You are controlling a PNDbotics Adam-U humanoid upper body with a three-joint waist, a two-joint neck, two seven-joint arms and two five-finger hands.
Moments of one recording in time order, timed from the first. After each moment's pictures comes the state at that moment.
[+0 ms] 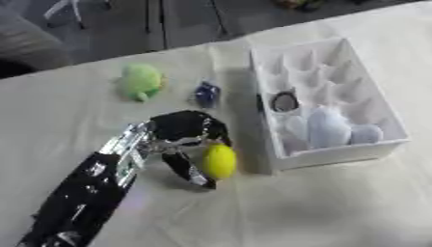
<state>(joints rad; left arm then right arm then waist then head) -0.61 0.25 -0.30 -1.23 -1.02 -0.67 -0.16 -0.15 -0.51 0.04 -1.98 0.16 -0.33 -0.06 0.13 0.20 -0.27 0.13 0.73</state>
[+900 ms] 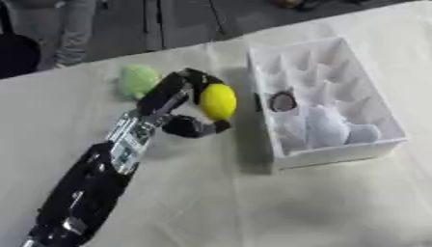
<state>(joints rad) -0.70 0.24 -0.19 -1.23 -0.66 -0.47 0.06 -0.17 -0.51 0.04 -1.98 0.15 -0.34 -0.06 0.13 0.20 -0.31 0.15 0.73</state>
